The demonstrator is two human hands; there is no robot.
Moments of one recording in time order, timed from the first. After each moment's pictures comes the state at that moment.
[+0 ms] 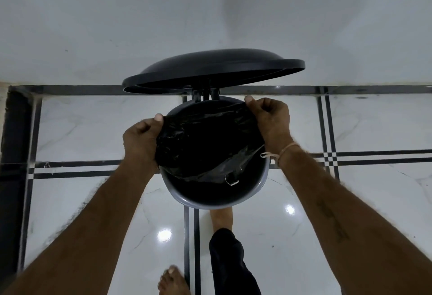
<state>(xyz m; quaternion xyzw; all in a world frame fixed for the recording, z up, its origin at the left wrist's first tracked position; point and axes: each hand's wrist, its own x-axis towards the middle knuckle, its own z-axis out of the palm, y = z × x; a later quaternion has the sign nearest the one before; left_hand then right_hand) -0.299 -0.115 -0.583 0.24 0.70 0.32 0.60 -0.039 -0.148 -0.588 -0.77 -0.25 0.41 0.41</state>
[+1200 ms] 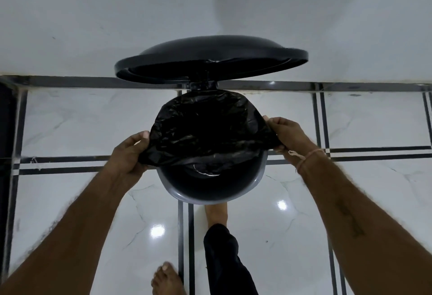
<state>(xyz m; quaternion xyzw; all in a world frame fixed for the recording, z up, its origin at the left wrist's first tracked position) -0.354 -0.137 -0.633 0.17 0.61 0.26 0.73 0.006 -0.192 -0.601 -0.75 -0.09 0.55 0.36</state>
